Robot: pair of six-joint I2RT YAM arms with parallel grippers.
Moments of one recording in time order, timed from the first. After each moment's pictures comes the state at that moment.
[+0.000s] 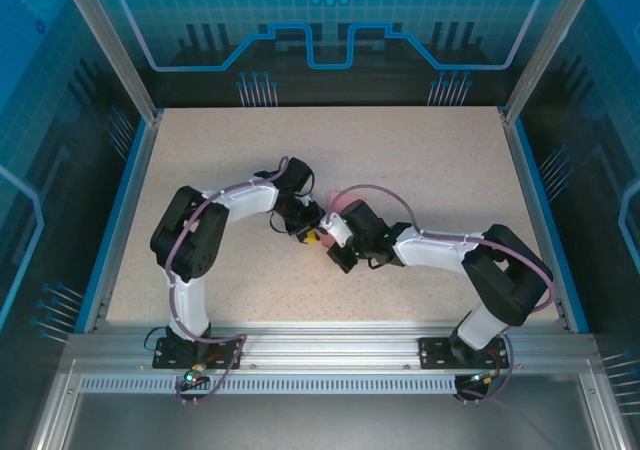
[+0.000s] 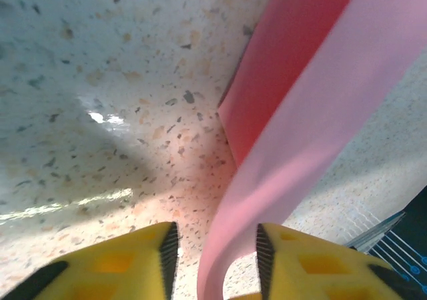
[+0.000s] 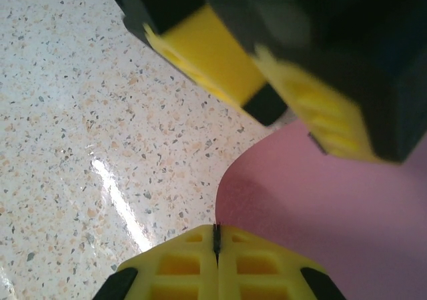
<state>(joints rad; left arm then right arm) -0.47 1.93 1.26 -0.61 0.55 -0.87 0.77 1.60 0.80 -0.14 -0.21 -0.04</state>
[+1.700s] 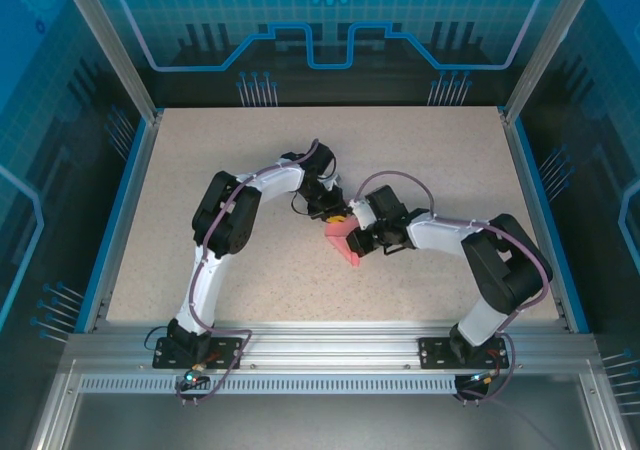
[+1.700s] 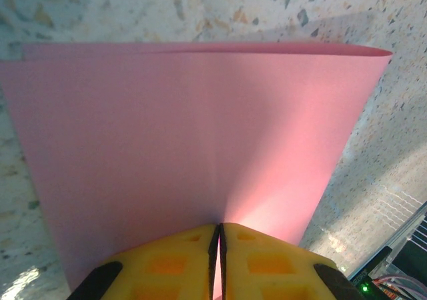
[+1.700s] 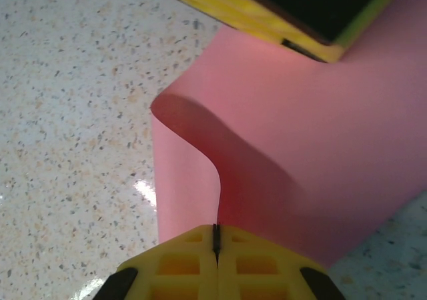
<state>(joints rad) -0.49 2.29 1.70 -0.73 0.60 -0.61 0.55 1.65 0.81 -0.19 -0.35 0.14</state>
